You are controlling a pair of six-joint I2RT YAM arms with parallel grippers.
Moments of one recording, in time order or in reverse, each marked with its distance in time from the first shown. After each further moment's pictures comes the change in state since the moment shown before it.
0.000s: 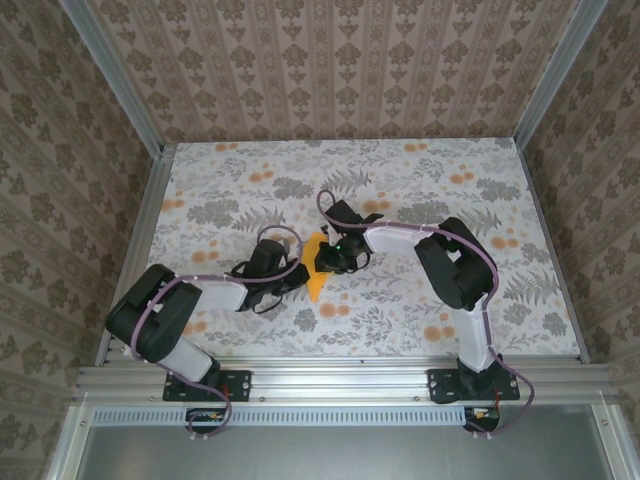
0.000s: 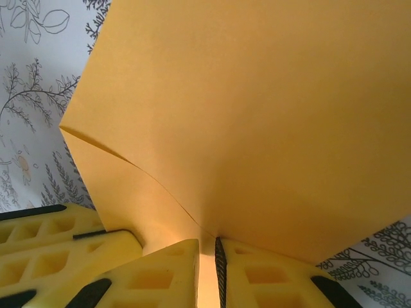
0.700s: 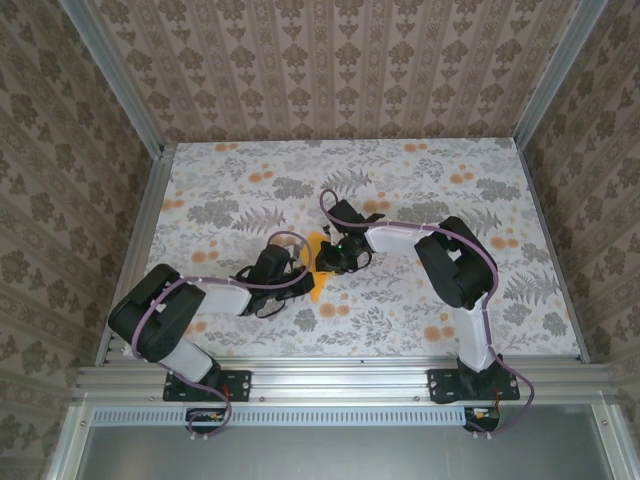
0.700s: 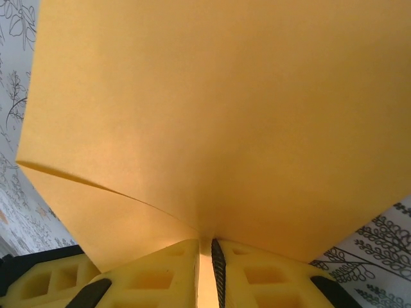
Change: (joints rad) left arm -0.066 0.008 -0.012 0.001 -0.007 0.117; right arm -0.012 0.006 -0.006 0.009 -0.026 0.033
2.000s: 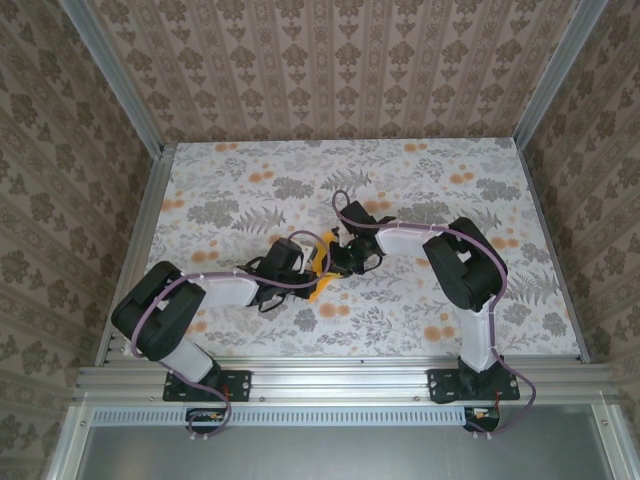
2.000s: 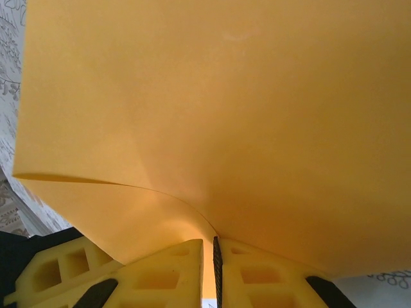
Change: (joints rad) left arm -0.032 0.016 0.127 -0.228 -0.036 0.407; right arm -0.037 -0.056 -0.103 0.069 -0.109 0.053
